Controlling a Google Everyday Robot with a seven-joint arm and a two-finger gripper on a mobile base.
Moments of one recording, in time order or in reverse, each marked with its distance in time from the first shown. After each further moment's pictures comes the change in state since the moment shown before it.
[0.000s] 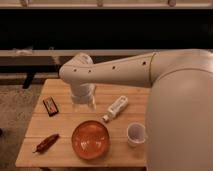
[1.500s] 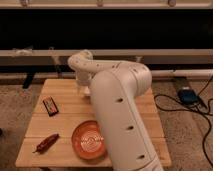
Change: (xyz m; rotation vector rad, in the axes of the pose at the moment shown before) arm -0.231 0.012 0.120 -0.007 -0.072 0.034
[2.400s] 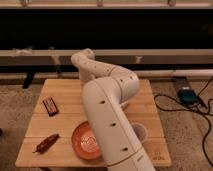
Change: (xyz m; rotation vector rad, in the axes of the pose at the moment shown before) arm -0.036 -0.033 0.028 0.051 0.019 0.067
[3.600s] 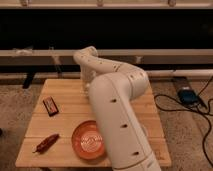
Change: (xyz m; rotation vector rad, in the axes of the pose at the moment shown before) arm 0.049 -0.010 -0.052 -0.041 0.069 -0.022
